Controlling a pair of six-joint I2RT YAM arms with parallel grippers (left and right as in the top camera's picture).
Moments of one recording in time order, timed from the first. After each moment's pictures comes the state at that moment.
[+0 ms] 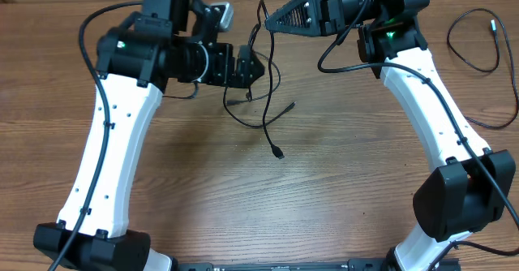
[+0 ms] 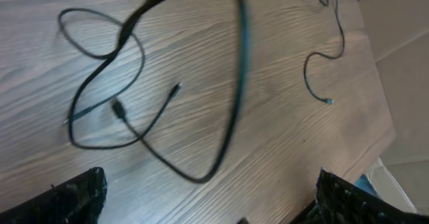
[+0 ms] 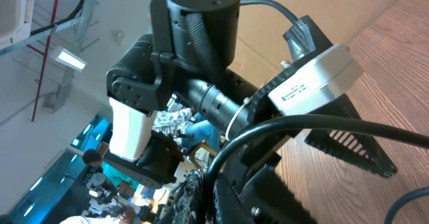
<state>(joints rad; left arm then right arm) -0.25 1.68 1.88 -1.20 0.53 -0.14 0.24 1.86 1.71 0.62 -1.55 1.35</state>
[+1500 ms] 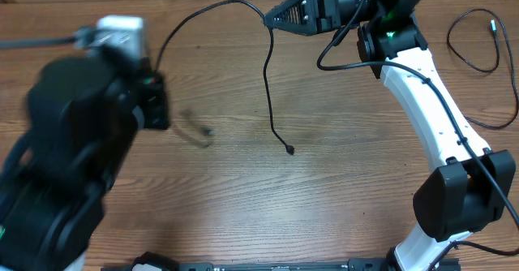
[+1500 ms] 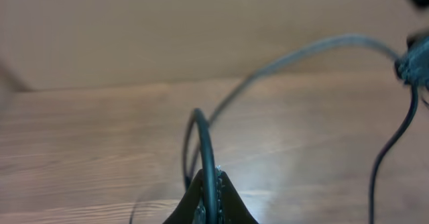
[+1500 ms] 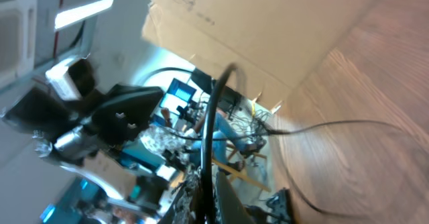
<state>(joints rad) -0.35 1.16 1.87 -1.18 -0.27 -0.15 0.24 1.86 1.71 0.38 -1.49 1.22</state>
